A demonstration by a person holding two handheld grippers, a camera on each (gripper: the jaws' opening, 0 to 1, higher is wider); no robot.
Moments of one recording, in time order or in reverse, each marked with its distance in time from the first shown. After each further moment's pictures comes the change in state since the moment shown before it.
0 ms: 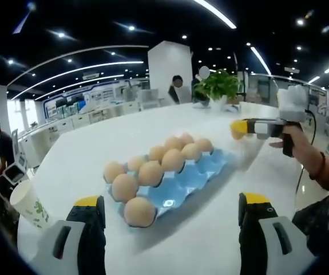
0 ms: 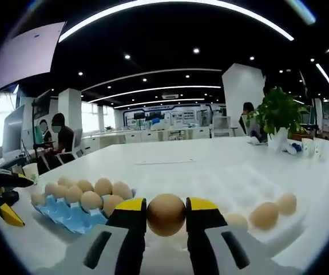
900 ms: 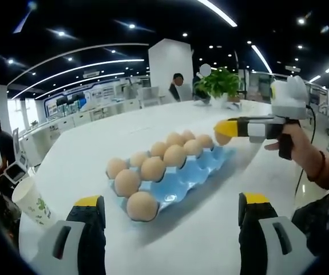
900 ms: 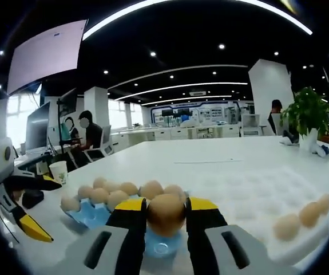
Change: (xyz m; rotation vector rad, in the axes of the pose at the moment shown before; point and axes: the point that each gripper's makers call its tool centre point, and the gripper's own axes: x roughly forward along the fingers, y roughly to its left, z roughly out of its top) left arm -0.003 0.003 -0.005 -0.002 0.018 0.006; right arm 0.014 0.088 0.001 -0.006 0.022 0.238
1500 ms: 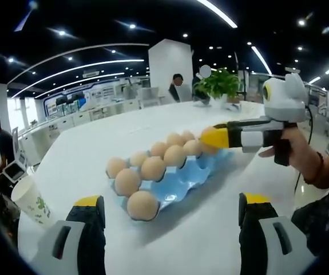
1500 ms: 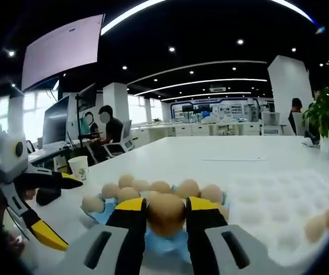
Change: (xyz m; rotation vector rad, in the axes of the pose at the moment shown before) left arm -0.001 0.001 -0.002 -0.009 -0.004 -0.007; right arm 0.019 0.049 -0.005 -0.022 0.034 0.155
